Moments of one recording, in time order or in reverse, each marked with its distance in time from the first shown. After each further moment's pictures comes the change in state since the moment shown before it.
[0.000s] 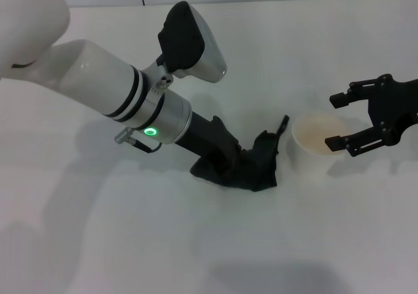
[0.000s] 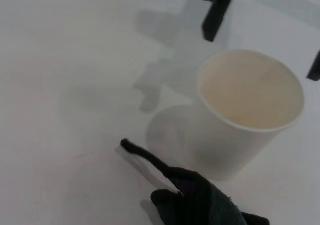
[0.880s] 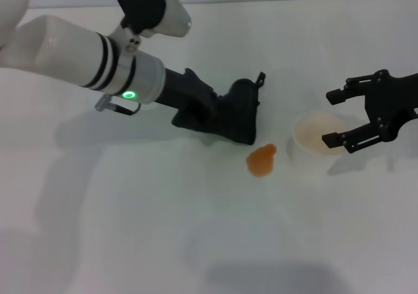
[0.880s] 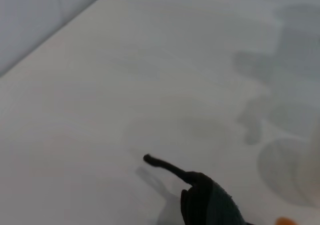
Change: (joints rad) left arm -0.008 0.002 -0.284 -0.038 0.126 -0.097 0.080; right arm 0.017 -0.002 -0.007 -0.006 0.000 -0.004 0.010
